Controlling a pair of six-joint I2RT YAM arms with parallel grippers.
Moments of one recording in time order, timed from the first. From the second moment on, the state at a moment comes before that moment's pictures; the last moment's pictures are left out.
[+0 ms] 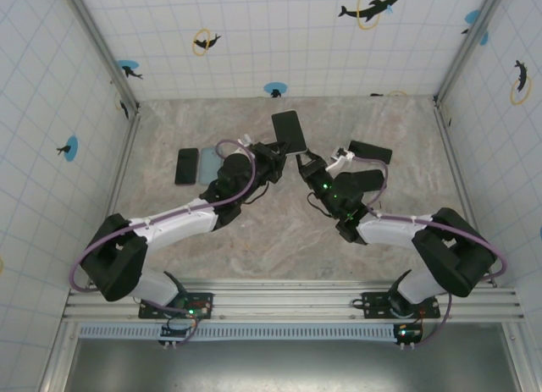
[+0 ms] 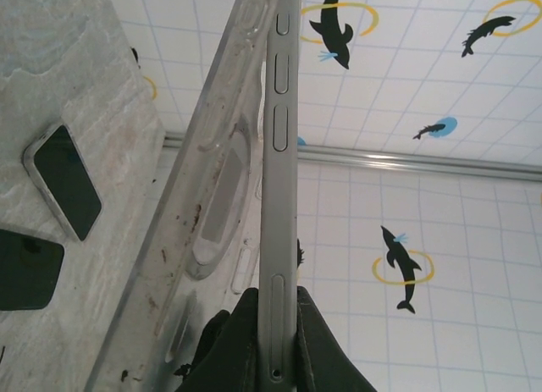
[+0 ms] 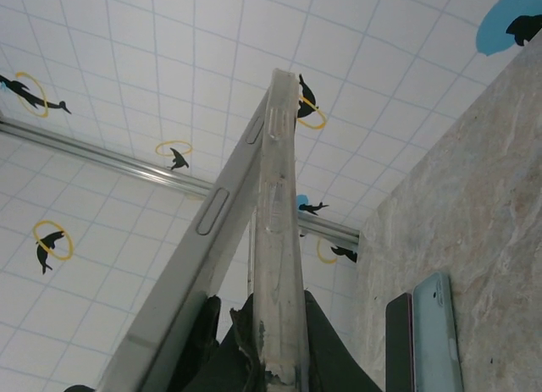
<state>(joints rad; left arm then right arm) -0.79 1.45 0.83 0.61 -0.04 -1.65 0.78 1.48 0.57 1.01 0.24 1.24</state>
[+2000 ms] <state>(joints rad) -0.19 1.81 0.75 0.45 0.65 -1.12 0.69 1.52 0.58 0.91 0.27 1.19</state>
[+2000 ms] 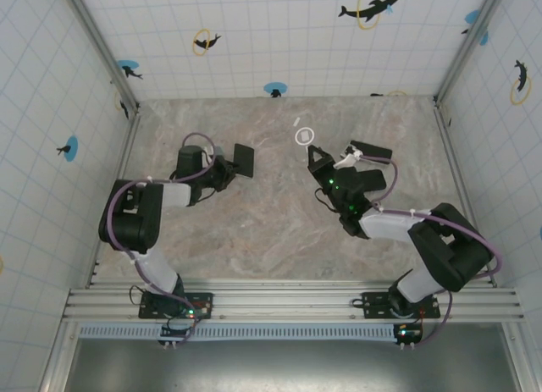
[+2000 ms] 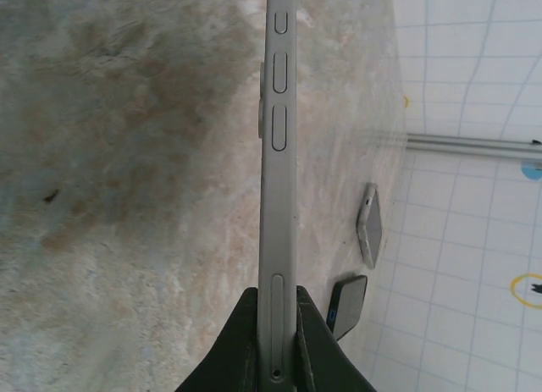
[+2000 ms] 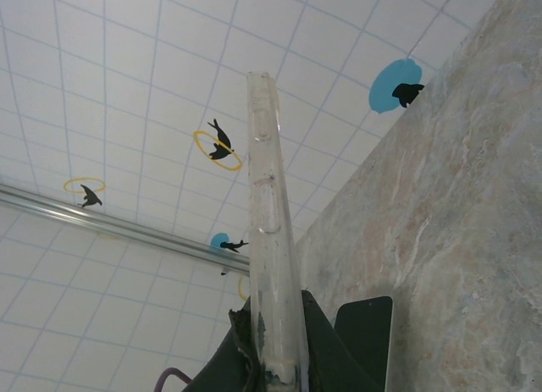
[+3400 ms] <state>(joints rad) -0.16 1.90 0.85 0.26 0.61 -1.17 0.68 1.57 0.57 0.98 0.23 1.27</state>
